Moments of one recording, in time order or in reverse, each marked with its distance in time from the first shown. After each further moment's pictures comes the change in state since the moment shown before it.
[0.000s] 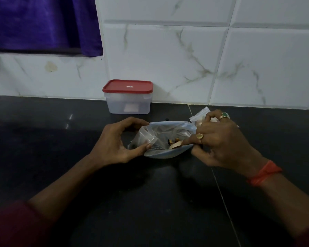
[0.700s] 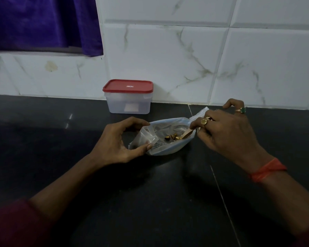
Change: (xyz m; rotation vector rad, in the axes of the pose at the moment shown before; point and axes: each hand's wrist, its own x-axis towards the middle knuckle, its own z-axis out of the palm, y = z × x) left_hand 0.000 0.000 0.001 -0.016 -0.008 0.004; right_hand -0.001 0.011 -0.002 -0.318 -0.033 0.227
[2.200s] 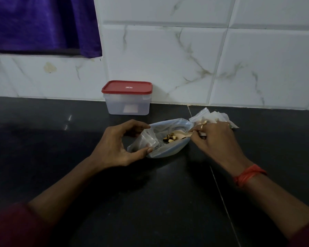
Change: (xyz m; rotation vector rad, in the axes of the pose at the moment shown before) left_hand -0.001 -0.002 0.002 0.003 -0.015 0.000; right_hand -0.005 -0.018 0.027 0.352 -0.236 0.497
